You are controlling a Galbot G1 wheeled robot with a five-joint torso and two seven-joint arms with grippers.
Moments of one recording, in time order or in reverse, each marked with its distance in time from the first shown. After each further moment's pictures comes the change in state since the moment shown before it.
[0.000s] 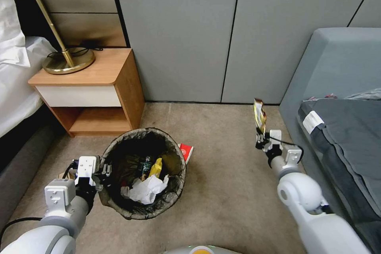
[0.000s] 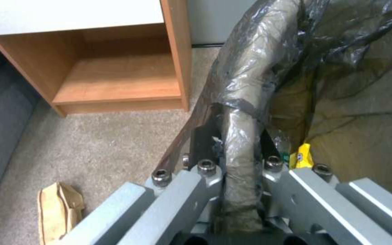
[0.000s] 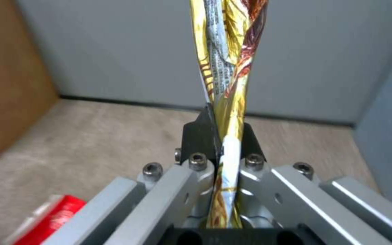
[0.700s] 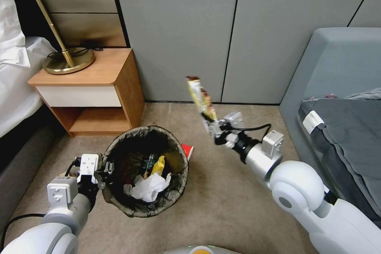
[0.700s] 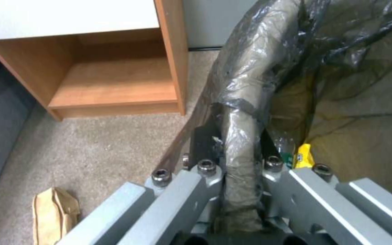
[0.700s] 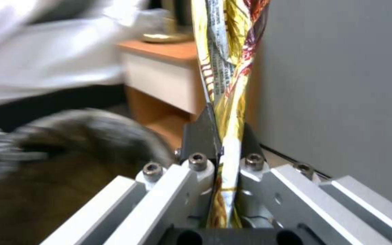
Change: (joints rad) left arm -0.017 0.005 0.019 0.000 0.000 0.004 -0.010; right arm 0.258 -0.154 -0.358 0.301 0.193 -0.077 -0.163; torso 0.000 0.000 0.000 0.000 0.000
